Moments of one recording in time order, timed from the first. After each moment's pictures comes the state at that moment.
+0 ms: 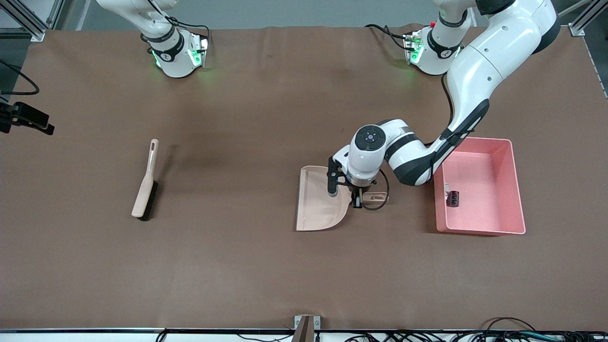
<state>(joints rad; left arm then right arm) 0.07 0.84 -0.79 -1.68 0.90 2.29 0.53 0.01 0.05 -0.12 -1.48 -0.02 1.49 -0.06</state>
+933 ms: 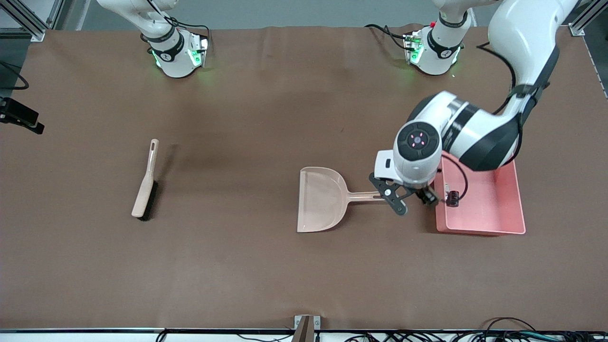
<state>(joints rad) 0.15 0.61 -0.87 -1.42 0.65 1.58 0.11 0.00 0.05 -0.10 -1.44 -0.02 1.49 -0.06</state>
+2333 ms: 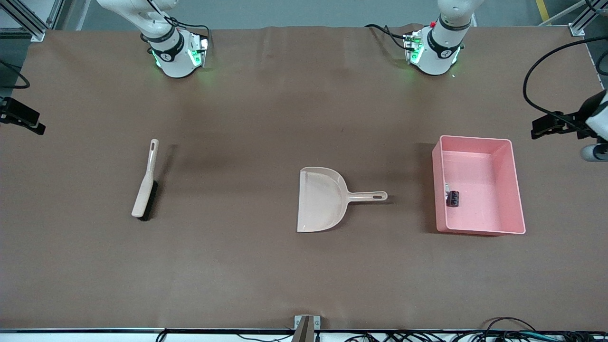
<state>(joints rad) 0.71 0.23 -0.84 -1.36 0.19 1.37 -0.08 0.00 0.05 -0.09 -1.44 -0.02 1.50 -0.06</state>
